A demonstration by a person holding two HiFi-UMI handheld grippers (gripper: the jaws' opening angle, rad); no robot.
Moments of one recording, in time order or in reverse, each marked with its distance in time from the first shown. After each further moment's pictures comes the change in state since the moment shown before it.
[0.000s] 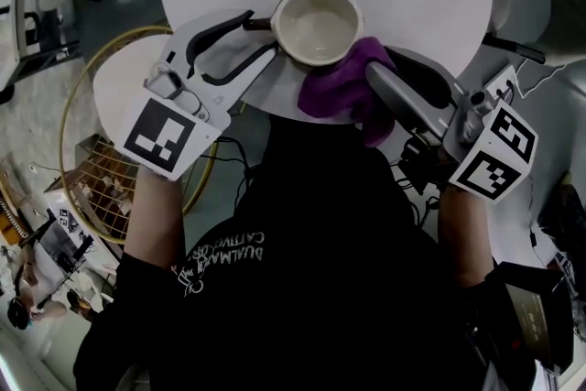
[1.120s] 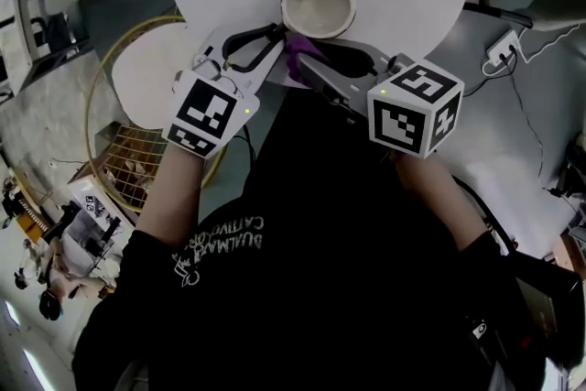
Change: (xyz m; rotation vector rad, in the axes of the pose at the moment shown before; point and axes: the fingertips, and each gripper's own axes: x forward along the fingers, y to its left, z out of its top) left arm 0.001 -0.024 -0.003 -0.108 0.256 -0.074; right arm 0.058 0.033 -0.031 0.117 0.192 -0.104
